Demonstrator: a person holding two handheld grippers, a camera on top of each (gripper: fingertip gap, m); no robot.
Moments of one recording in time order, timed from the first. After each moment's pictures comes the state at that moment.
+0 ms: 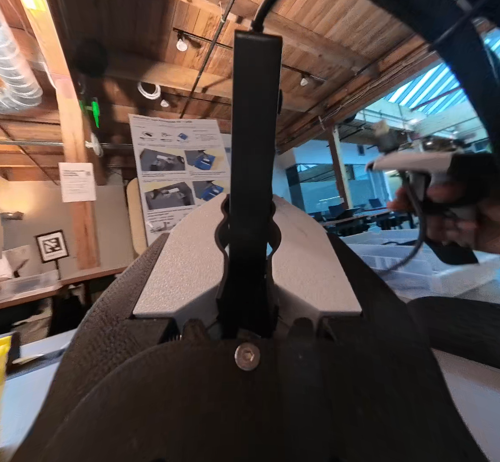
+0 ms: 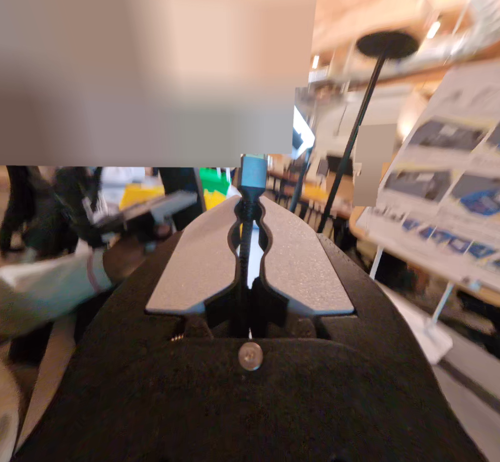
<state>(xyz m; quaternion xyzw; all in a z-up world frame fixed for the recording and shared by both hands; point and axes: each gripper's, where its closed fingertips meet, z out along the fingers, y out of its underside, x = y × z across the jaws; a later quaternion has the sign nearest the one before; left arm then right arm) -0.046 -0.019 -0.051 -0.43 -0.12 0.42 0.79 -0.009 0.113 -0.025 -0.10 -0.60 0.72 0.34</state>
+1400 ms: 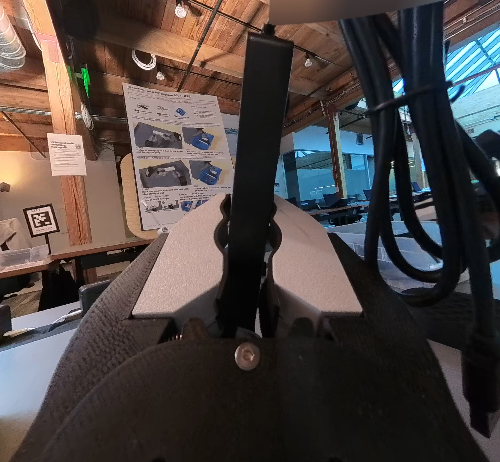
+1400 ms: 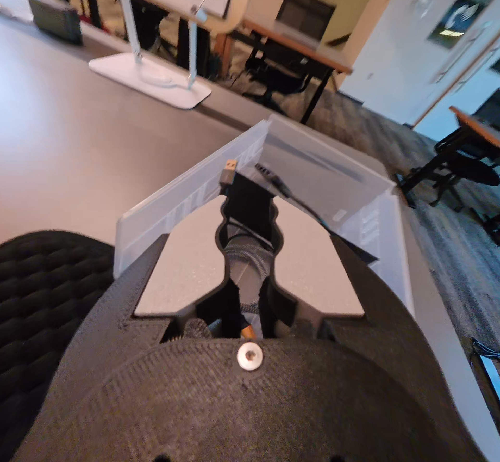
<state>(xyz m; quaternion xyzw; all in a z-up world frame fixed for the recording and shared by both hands) -0.059 -0.017 -0.061 -0.46 -0.15 0.40 0.78 -0.070 0.390 -0.128 -0.45 -0.64 0.37 0.50</state>
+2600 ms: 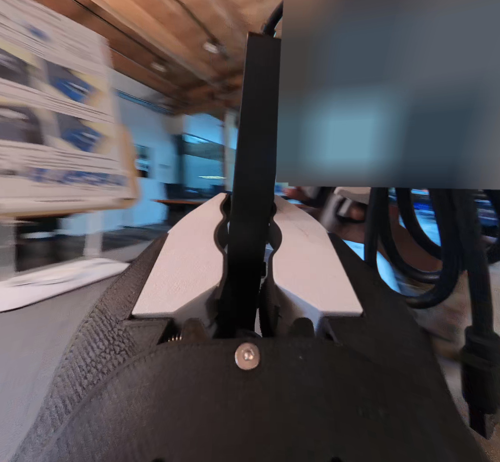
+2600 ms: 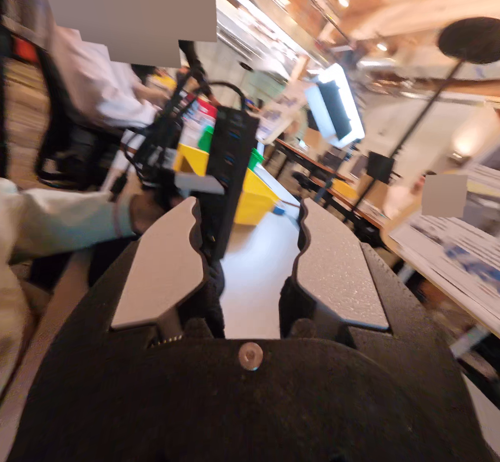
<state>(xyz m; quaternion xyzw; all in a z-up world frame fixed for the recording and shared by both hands) -0.034 0.021 -0.073 -0.51 -0.08 0.14 0.84 0.001 0.091 -0.051 0.00 -0.66 0.68 0.34</state>
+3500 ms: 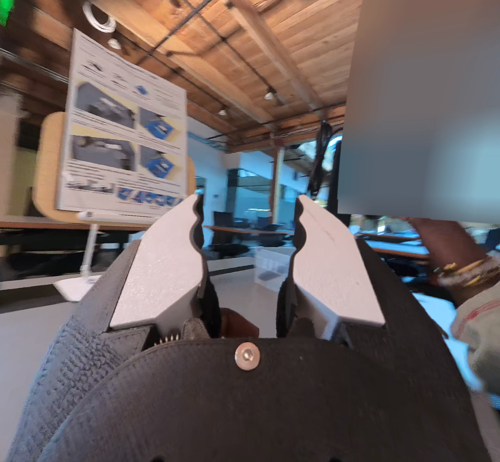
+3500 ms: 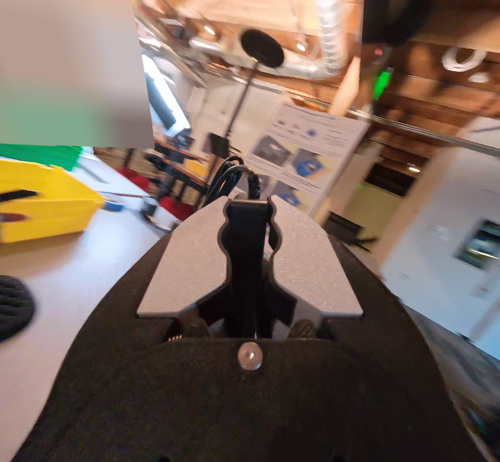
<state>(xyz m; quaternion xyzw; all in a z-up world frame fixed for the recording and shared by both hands) -0.061 -0.011 -0.061 -0.43 -0.16 0.22 0.86 -0.040 0.245 0.070 -0.16 -0.56 0.60 0.55</state>
